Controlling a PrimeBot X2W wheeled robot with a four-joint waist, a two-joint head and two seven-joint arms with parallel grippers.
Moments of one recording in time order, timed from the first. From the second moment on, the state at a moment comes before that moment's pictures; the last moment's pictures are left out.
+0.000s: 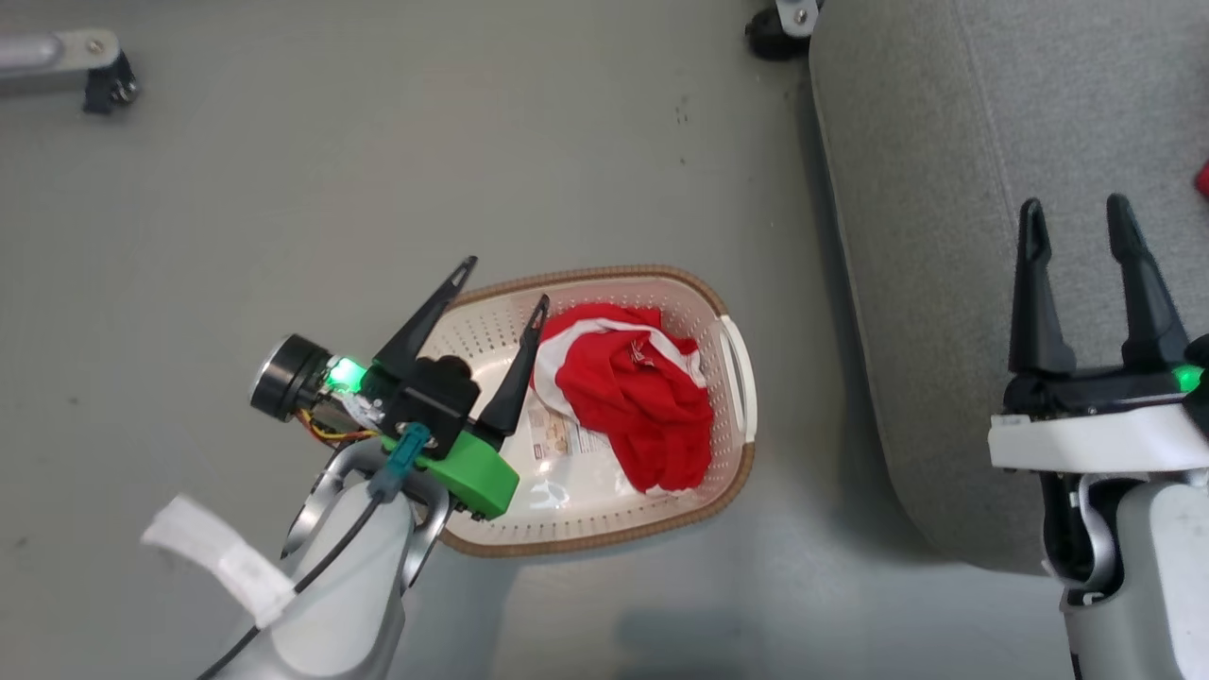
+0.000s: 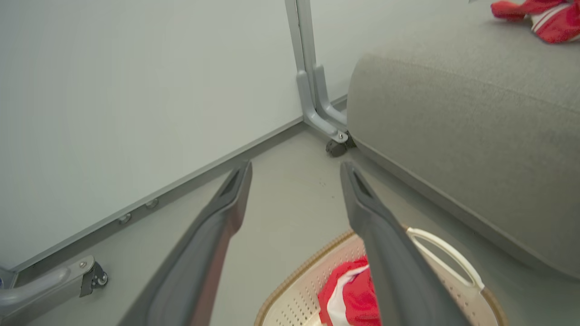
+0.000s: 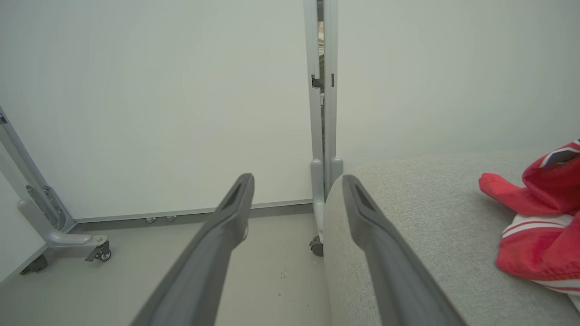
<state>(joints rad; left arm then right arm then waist) -0.43 0.11 -0.37 0.35 0.04 -0.12 -0.26 -0.20 -0.10 -0.06 -0.06 0.20 0.13 -0.26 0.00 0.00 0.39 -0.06</state>
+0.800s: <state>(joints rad) -1.10 0.10 -0.93 1.22 0.19 -0.13 -0.23 -0.38 -0.08 -0.05 -0.17 0.20 0.13 -0.26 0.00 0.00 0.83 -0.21</state>
